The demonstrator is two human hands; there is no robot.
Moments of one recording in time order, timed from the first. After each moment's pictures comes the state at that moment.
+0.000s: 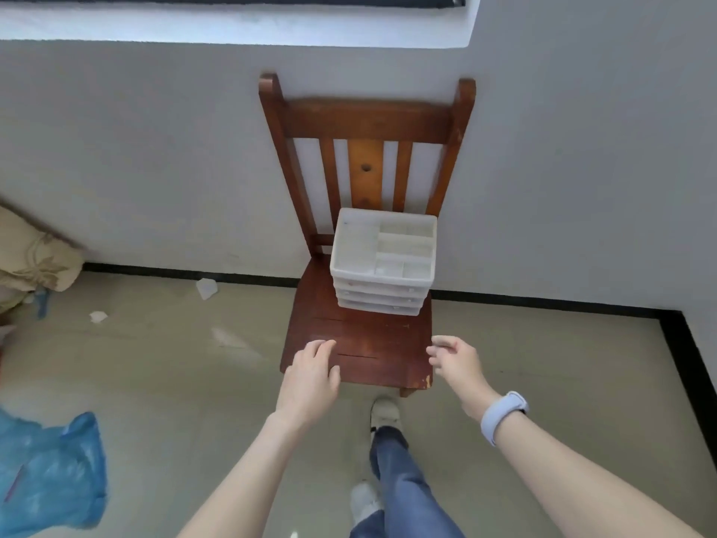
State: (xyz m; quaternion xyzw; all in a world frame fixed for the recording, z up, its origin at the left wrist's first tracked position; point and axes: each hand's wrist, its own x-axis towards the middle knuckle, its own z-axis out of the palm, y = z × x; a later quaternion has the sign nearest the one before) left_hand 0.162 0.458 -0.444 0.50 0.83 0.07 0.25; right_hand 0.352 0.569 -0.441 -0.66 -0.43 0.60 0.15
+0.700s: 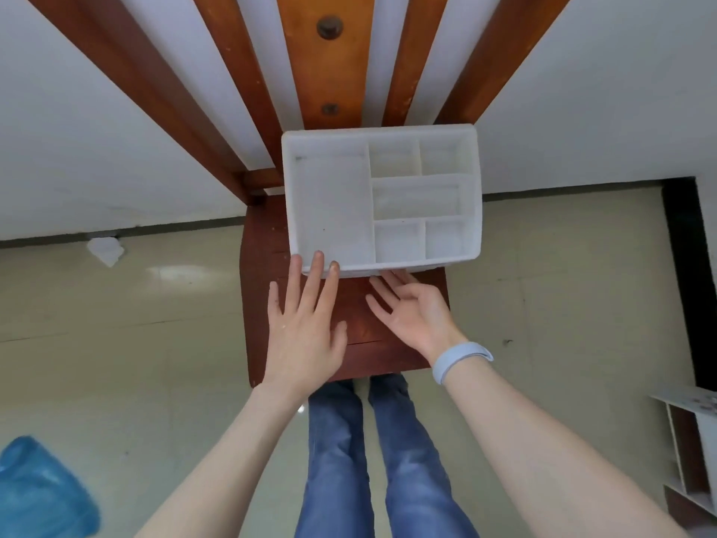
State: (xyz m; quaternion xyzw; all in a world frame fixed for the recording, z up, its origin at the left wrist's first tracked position) left_hand 0.069 0.615 -0.595 0.66 0.72 0.04 0.22; right_hand 0.218 0.693 -0.613 -0.53 0.10 0.78 0.32
